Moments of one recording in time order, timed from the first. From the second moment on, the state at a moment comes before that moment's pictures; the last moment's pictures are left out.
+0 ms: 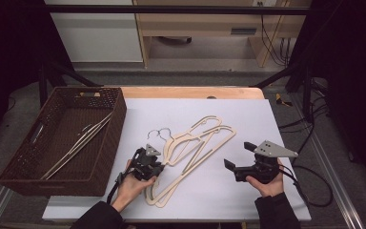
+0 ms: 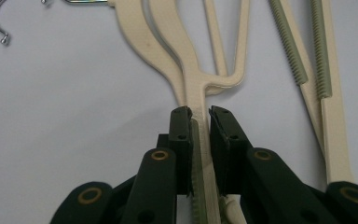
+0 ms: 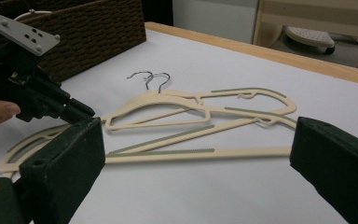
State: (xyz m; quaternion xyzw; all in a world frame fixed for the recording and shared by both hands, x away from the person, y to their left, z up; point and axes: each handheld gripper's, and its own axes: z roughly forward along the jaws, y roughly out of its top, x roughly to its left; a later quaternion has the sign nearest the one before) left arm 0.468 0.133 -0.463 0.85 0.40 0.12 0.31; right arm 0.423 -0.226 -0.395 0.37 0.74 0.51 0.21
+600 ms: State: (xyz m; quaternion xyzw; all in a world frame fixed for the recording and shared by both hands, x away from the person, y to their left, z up) left arm 0.457 0.131 -0.463 0.87 0.39 0.12 0.27; right arm 0.423 -0.225 -0.395 0.37 0.74 0.52 0.21
